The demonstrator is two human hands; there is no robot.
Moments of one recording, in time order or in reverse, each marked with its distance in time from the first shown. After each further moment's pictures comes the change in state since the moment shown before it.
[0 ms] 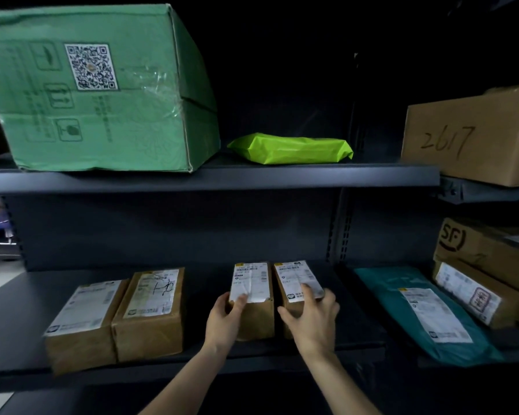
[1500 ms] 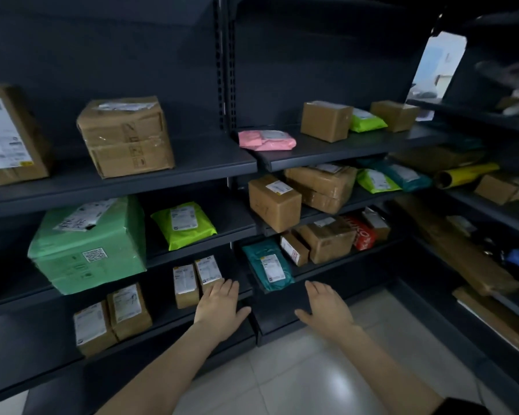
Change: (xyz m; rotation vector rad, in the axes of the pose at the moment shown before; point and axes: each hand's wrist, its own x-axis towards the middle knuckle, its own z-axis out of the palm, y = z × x) left_hand -0.302 0.372 -0.003 1.365 -0.662 0.571; right_hand -0.107 -0.075 -0.529 -0.486 -0.495 0.086
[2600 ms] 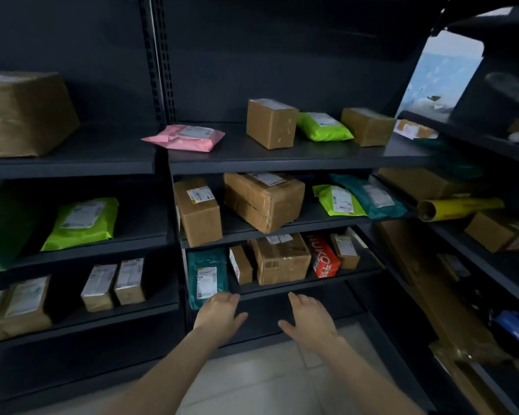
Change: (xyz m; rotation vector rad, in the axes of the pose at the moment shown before) left_hand 0.179 0.262 0.039 -0.216 -0.043 -0.165; right_hand 0.102 0.278 -0.035 -0.047 -0.116 -0.161
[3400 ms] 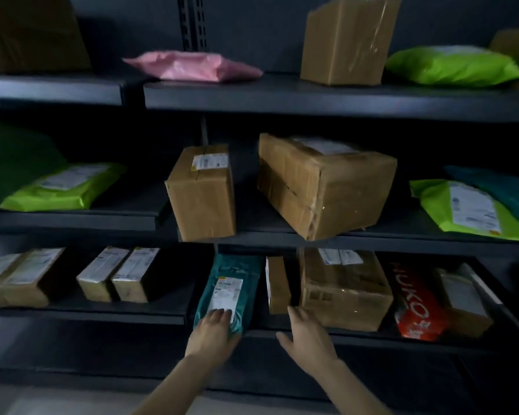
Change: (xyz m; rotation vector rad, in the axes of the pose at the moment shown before) left_hand 0.184 -0.088 0.171 -0.002 0.127 -0.376; right_hand 0.255 0.042 0.174 0.133 -0.037 -0.317
